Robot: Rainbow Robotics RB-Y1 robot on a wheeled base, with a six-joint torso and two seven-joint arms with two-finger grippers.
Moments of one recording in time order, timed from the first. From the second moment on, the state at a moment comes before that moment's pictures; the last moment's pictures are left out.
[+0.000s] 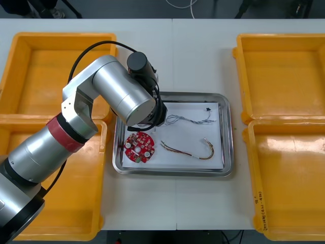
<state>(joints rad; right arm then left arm) -0.26 -0.85 -0.36 -1.97 -0.90 1.92 1.29 -0.76 0.38 -0.62 -1.65 0.47 1.49 -0.93</state>
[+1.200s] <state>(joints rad) -0.26 -0.85 -0.35 -1.97 -0.91 1.89 1.29 -0.76 0.38 -0.51 -1.67 0.50 1.63 -0.93</state>
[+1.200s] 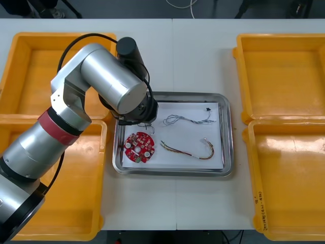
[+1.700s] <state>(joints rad) -0.26 -0.85 -0.35 -1.97 -0.91 1.89 1.29 -0.77 0.43 -0.31 -1.82 0.61 1.89 -0.93</state>
